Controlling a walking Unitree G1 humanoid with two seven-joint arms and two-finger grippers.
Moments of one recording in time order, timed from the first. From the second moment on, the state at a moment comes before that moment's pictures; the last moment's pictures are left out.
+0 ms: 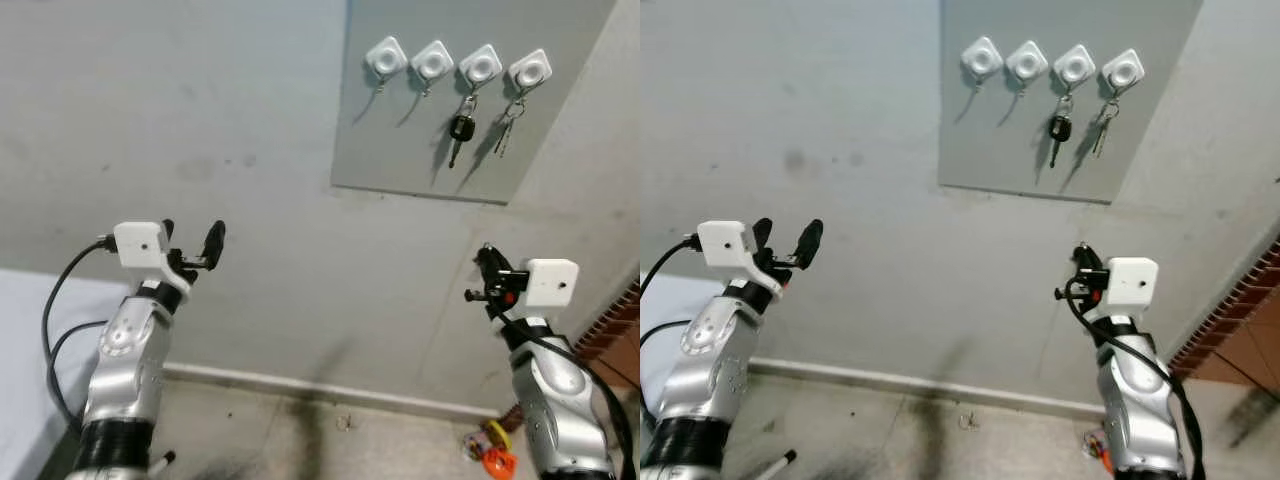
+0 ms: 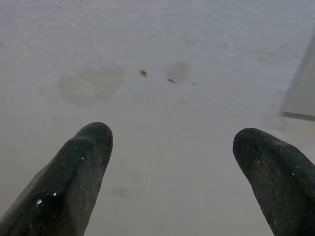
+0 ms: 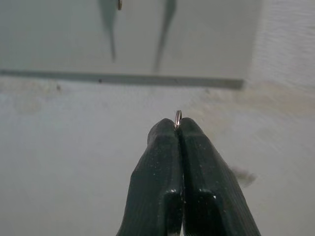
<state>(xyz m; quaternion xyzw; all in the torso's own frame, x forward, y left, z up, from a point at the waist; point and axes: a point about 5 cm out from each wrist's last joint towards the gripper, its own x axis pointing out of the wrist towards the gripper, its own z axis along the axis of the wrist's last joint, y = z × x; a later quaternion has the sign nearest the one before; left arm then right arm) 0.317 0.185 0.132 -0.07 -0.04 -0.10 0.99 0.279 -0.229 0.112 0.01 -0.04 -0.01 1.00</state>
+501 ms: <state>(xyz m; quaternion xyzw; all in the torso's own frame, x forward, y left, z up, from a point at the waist) 0.313 0.184 0.142 -0.07 -0.07 -0.12 0.99 0.277 -0.221 0.109 0.02 -0.03 0.01 1.00</state>
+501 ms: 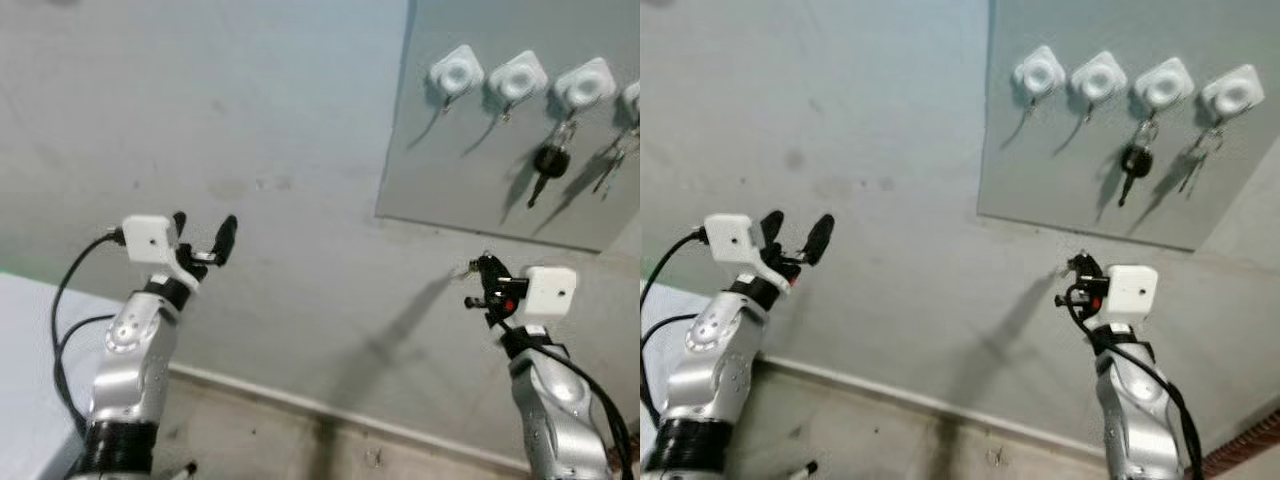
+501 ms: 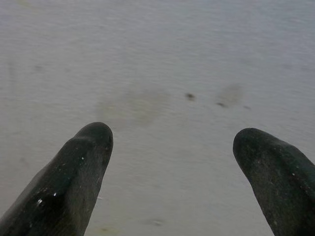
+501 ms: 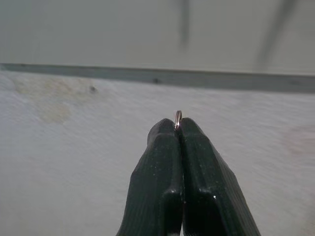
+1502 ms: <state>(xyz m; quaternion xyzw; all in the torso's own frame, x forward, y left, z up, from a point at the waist) 0.298 0.143 0.152 -0.02 -0.08 -0.25 0.96 0.279 -0.208 0.117 0.02 -0.04 0.07 1.00</state>
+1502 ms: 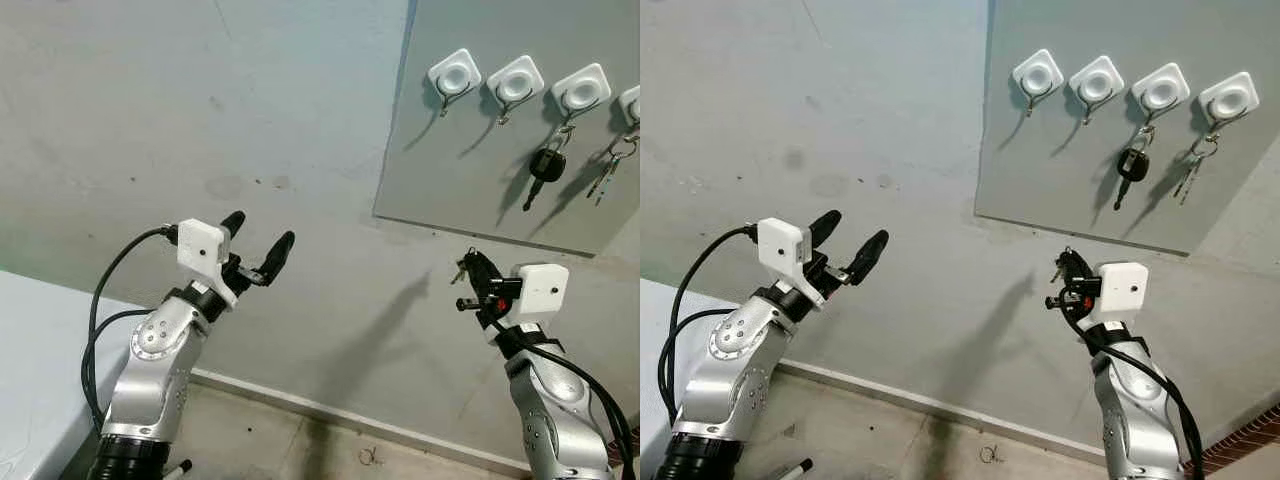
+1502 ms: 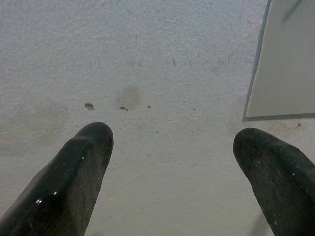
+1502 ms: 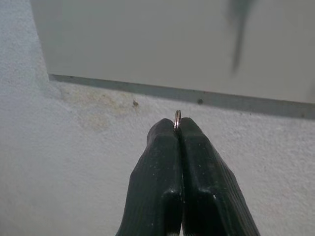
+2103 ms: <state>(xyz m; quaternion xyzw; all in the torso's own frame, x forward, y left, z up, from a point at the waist) 0.299 0.147 0.151 -0.04 -0.07 -0.24 0.97 0.278 -0.212 0.116 0.03 -0.04 0.06 1.00</state>
